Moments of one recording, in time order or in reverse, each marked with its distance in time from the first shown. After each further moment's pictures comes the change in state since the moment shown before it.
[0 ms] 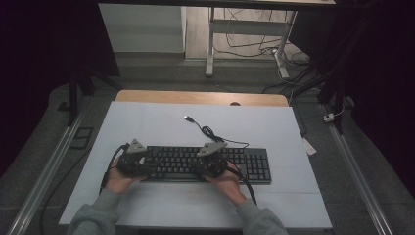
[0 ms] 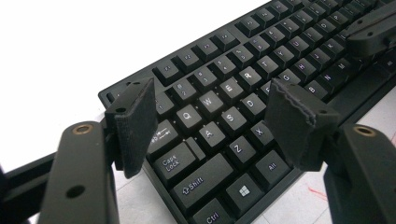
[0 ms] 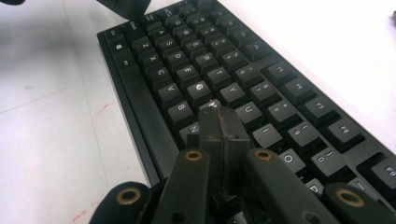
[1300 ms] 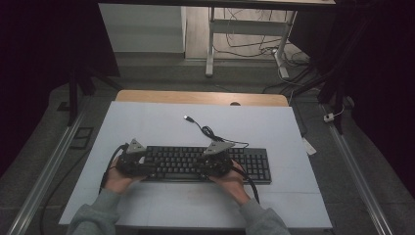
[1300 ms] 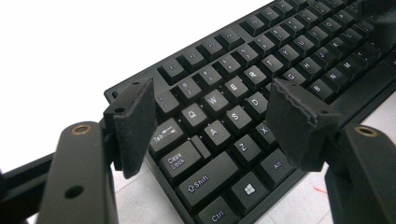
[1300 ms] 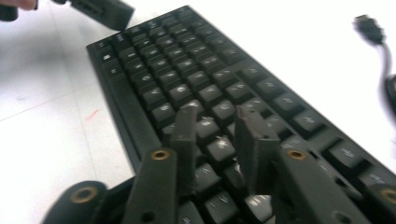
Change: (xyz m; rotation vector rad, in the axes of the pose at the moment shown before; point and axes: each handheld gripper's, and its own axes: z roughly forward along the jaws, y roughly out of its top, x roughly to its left) left arm 0.001 -0.001 -0.001 -0.005 0.013 0.001; right arm -0.007 -0.007 -0.017 -0.065 -0.051 0.037
